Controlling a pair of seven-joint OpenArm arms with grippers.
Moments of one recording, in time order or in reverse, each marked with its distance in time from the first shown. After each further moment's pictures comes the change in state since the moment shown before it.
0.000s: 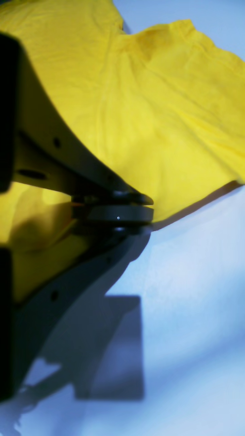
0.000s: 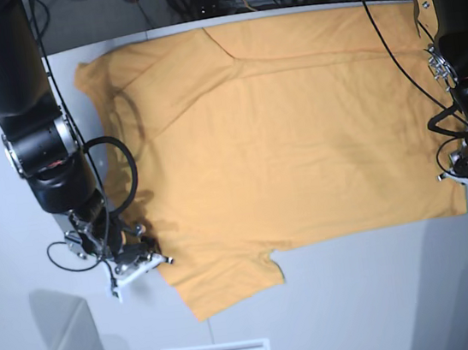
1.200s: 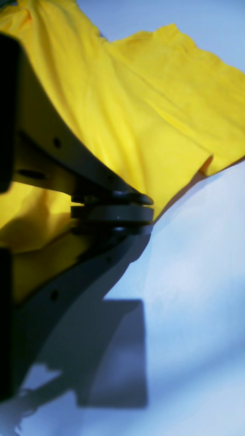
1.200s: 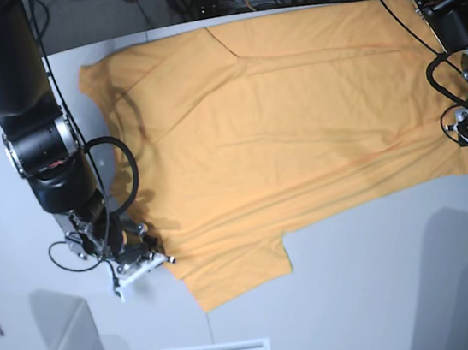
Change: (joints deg) left arm 25.2 2.1 0.1 50.6 -0.3 -0.2 30.2; right arm -0.1 -0.1 0.0 0.0 0.4 0.5 -1.5
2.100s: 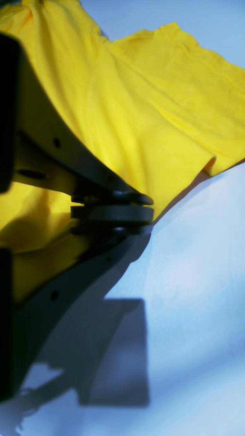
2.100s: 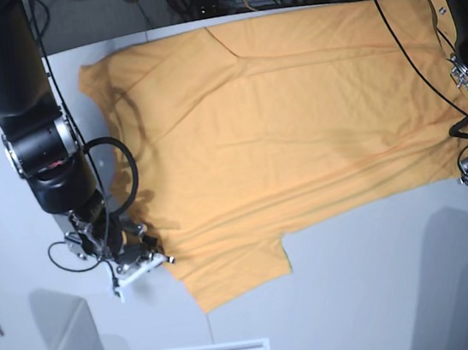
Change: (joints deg) left arm -30.0 -7.0 0.4 -56.0 1.4 0.2 -31.1; right arm 0.1 0.1 0.0 0.1 0.0 0.0 -0.2
